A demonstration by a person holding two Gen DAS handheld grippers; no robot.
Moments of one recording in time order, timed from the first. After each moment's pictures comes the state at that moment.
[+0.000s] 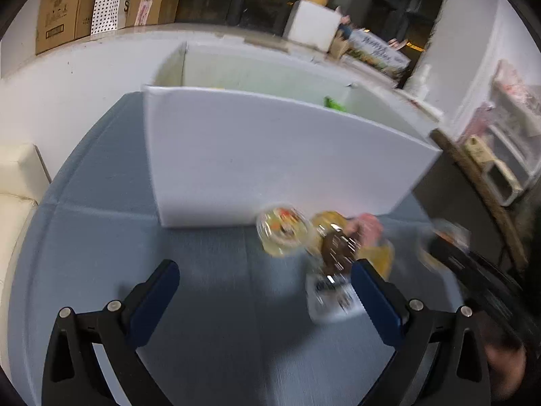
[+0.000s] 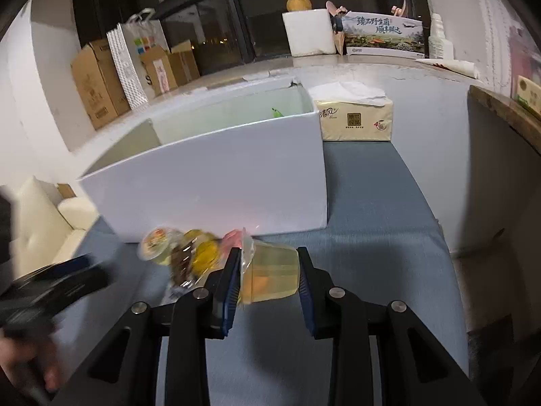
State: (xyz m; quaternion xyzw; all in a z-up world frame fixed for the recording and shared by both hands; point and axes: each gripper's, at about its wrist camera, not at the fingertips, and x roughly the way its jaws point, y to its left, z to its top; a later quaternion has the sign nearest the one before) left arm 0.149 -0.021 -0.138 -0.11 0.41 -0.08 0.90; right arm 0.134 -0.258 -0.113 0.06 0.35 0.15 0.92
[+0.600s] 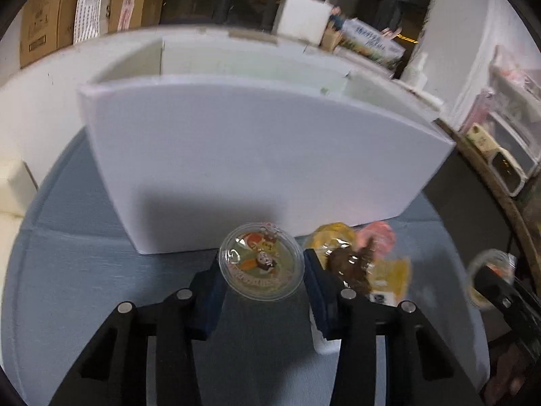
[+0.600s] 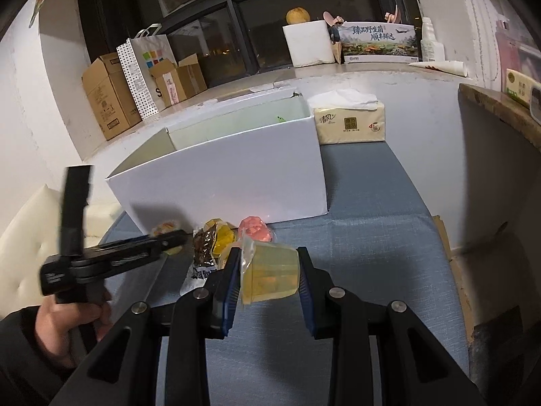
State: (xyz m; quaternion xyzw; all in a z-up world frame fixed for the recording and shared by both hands) left arm 0.164 -0.026 -0.146 -0.09 0.40 -0.10 0.91; right arm 0.108 -0.263 -0.106 0.07 0.33 0.16 0.93
